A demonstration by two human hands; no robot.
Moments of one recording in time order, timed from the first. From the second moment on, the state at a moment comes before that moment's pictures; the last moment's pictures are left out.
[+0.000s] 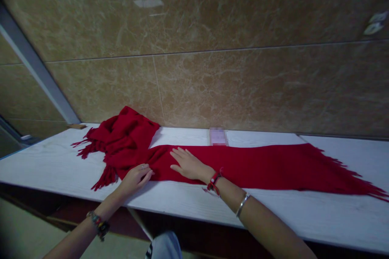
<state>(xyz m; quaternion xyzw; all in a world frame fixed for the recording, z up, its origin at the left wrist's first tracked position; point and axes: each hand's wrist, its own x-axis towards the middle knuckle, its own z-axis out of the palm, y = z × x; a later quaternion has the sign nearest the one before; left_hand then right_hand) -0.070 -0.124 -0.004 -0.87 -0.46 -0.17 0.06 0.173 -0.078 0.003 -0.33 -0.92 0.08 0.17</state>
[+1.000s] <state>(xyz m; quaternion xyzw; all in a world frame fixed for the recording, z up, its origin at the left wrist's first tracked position) 0.054 -0.056 -0.016 -0.89 -0.46 -0.02 0.00 0.321 -0.142 -0.012 -0.55 -0.82 0.06 0.12</state>
